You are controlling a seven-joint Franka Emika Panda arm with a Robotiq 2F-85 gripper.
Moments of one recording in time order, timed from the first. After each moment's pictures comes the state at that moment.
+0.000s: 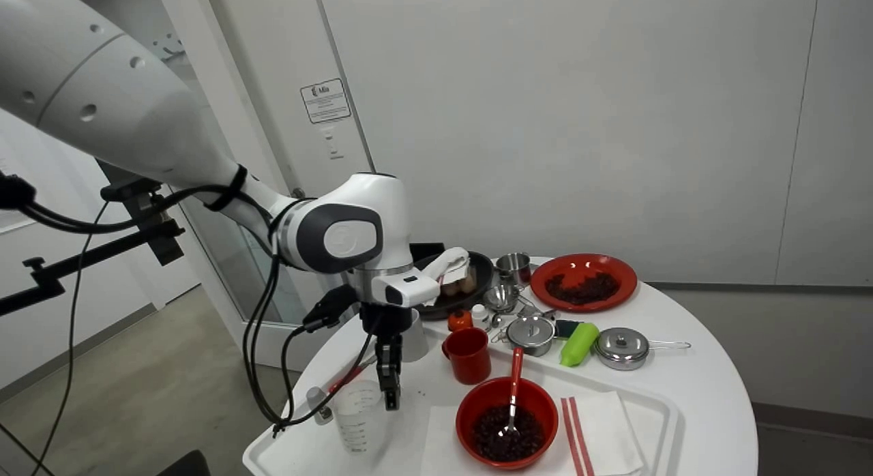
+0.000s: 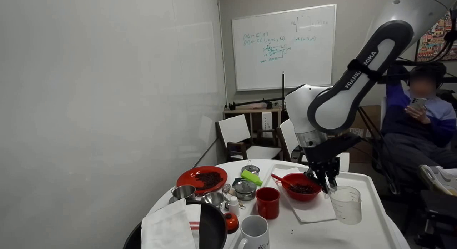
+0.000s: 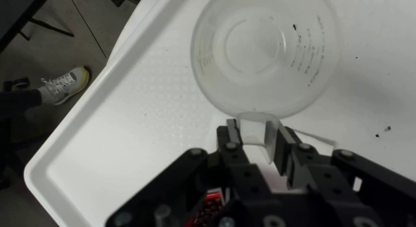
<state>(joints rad) 0.02 0.33 -0.08 -2.23 -0.12 2.26 0.69</state>
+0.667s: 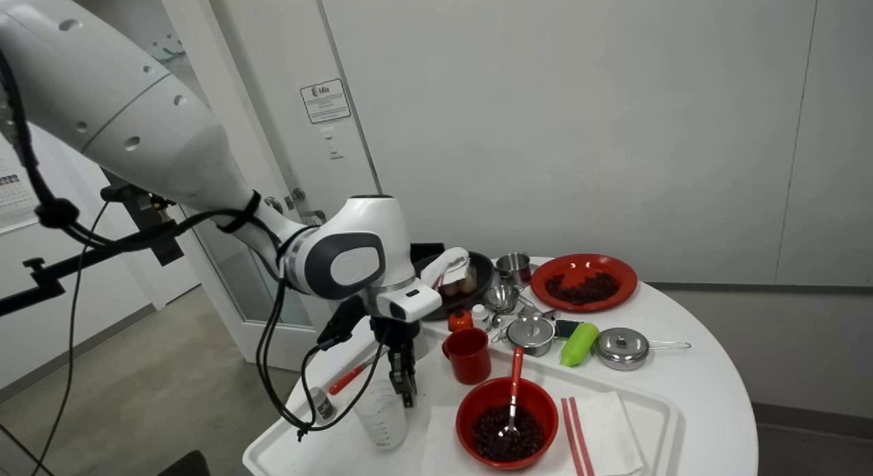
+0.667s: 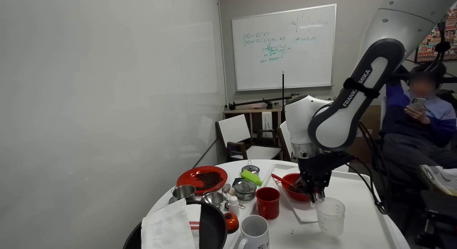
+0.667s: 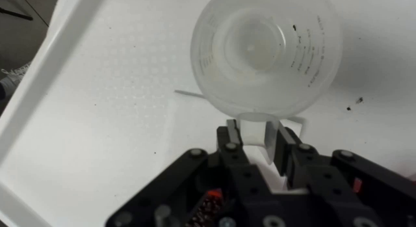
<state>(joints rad) 0.06 0.42 -0.09 -2.23 -0.10 2.48 0.77</state>
